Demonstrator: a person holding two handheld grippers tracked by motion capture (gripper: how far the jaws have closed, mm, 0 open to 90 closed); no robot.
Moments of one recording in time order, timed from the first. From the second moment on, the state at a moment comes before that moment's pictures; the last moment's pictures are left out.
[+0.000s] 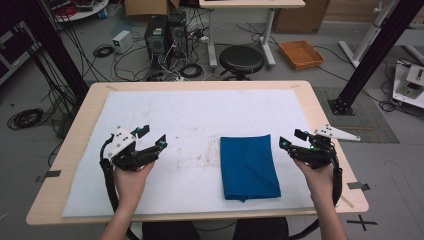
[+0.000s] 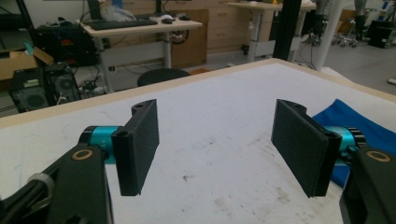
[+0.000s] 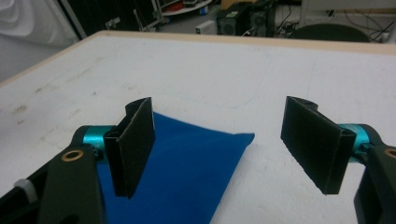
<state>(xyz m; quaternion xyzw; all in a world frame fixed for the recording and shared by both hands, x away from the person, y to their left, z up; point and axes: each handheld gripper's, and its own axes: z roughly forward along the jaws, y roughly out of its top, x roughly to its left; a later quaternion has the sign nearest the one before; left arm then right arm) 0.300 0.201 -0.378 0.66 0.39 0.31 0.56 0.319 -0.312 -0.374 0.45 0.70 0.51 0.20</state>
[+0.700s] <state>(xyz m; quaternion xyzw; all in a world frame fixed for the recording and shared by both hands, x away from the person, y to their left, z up) 0.301 0.211 -0.376 0.67 0.40 0.29 0.56 0.318 -0.328 -0.380 0.47 0.70 0.49 0.21</state>
